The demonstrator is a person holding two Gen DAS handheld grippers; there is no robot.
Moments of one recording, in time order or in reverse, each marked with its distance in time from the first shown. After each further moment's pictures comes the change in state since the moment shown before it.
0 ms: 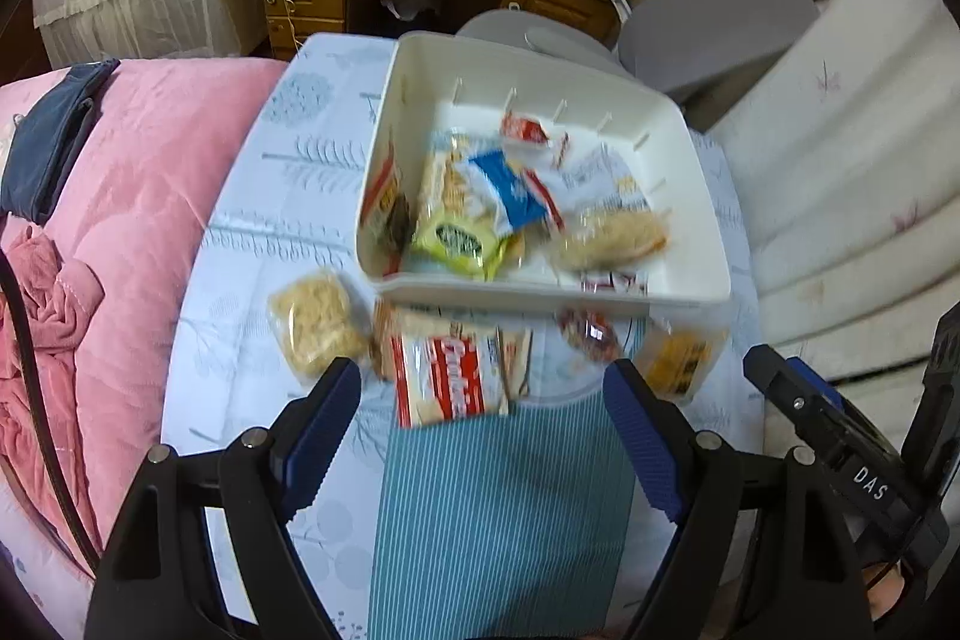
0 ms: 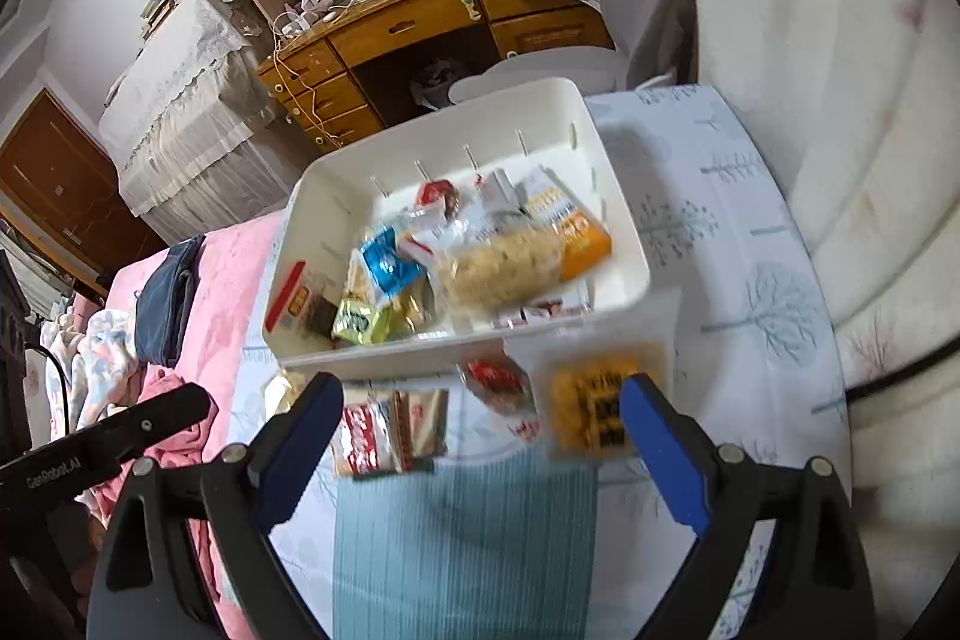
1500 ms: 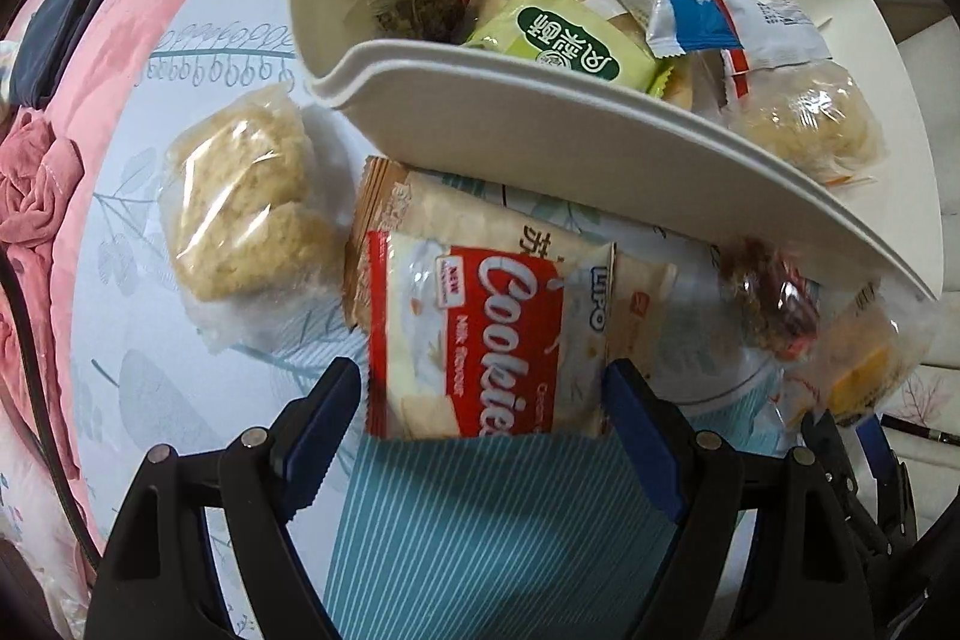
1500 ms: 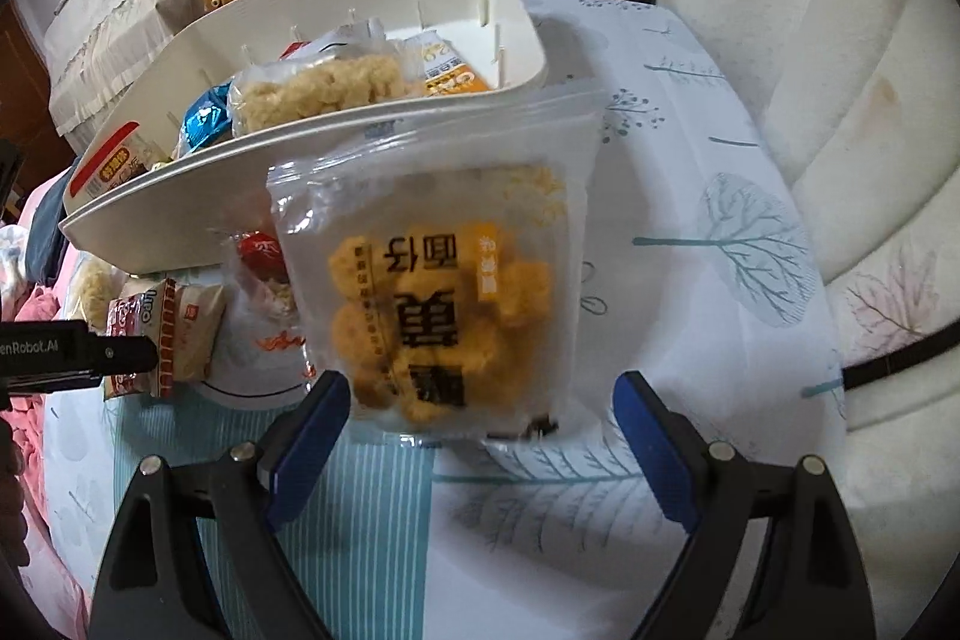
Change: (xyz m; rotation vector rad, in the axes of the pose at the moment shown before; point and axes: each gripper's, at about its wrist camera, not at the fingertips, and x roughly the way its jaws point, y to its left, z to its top) left arm 0.177 0.014 -0.018 -0.162 0.276 0.171; right arm 0.104 -0.060 -0.055 -0.133 0.072 -0.215
